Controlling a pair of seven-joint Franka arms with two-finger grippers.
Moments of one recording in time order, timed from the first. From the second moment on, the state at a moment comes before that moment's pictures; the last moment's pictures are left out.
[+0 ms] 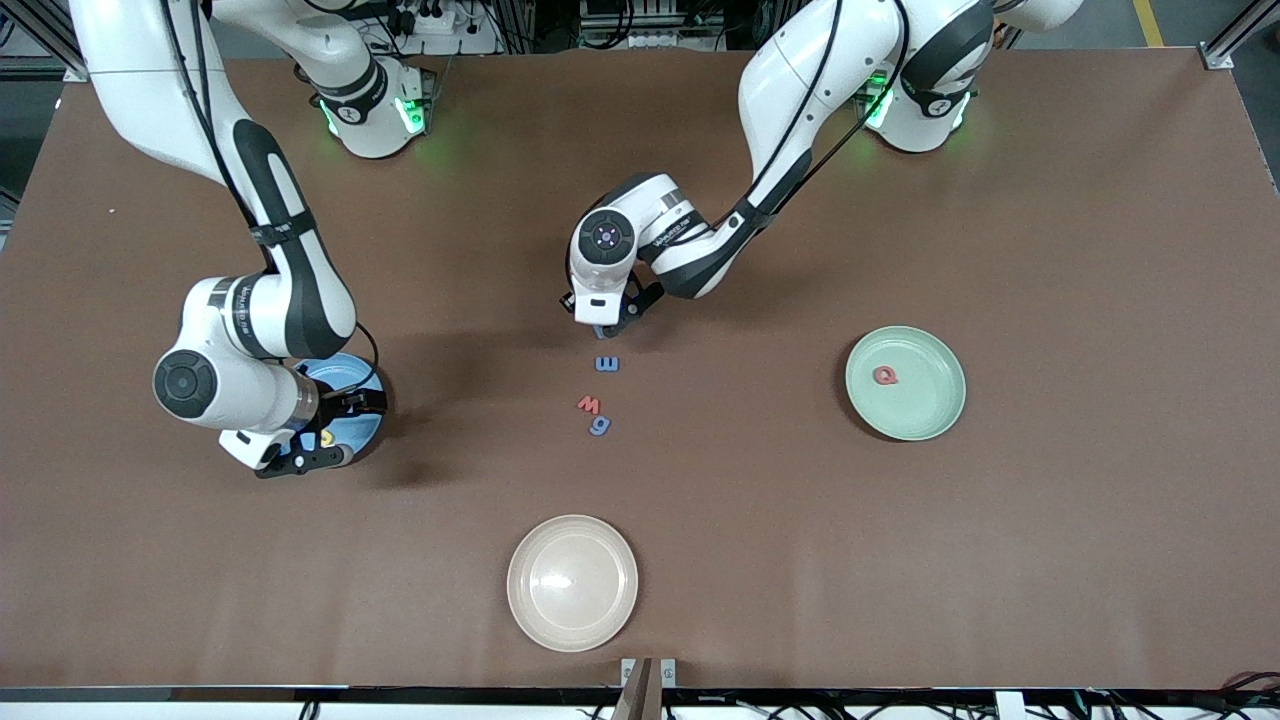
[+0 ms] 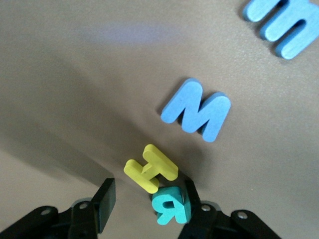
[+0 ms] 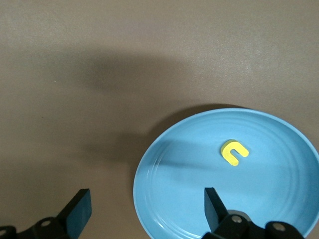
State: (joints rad) left arm -0.70 0.90 -0.35 -1.46 -0.04 2.29 -1.61; right arm 0.22 0.53 -0.14 -1.80 0.15 2.16 -0.18
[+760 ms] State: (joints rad) left arm -0.67 0.90 -0.34 -1.46 0.00 2.28 -1.51; right arm 0.22 0.53 -0.14 -1.80 0.15 2.16 -0.18
